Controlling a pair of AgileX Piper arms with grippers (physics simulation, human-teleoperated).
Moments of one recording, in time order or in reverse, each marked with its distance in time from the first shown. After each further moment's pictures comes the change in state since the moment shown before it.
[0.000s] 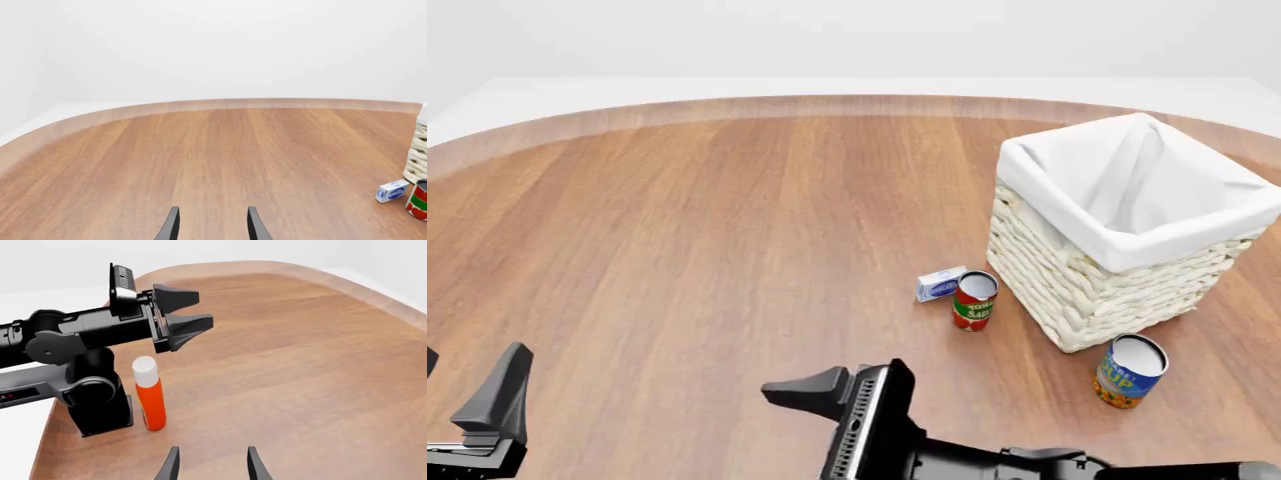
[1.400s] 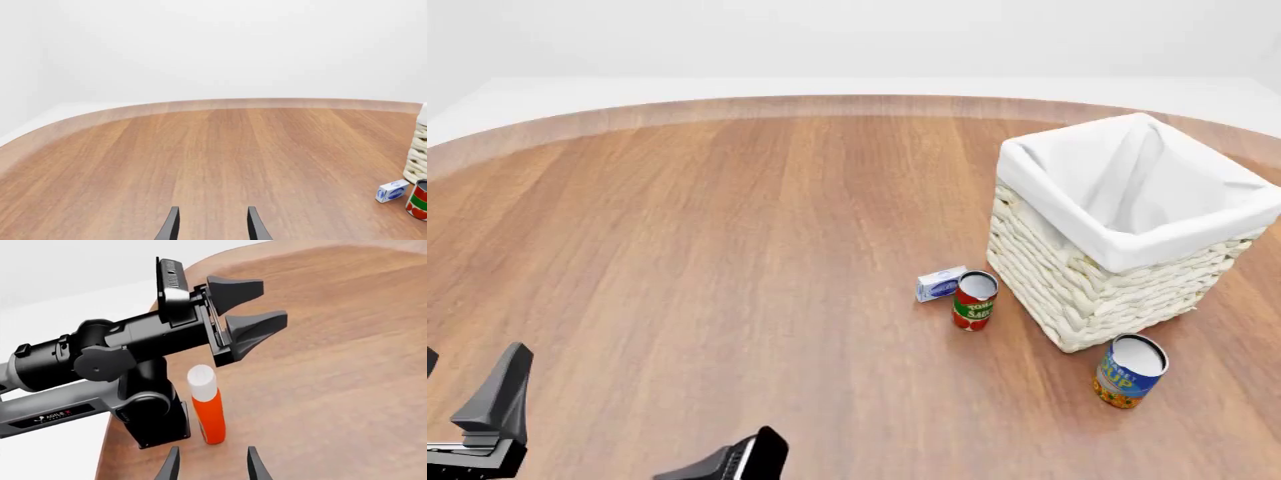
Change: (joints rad) left arm 0.000 0.000 0.000 0.000 0.000; right arm 0.172 0.266 -0.200 -0.009 0.182
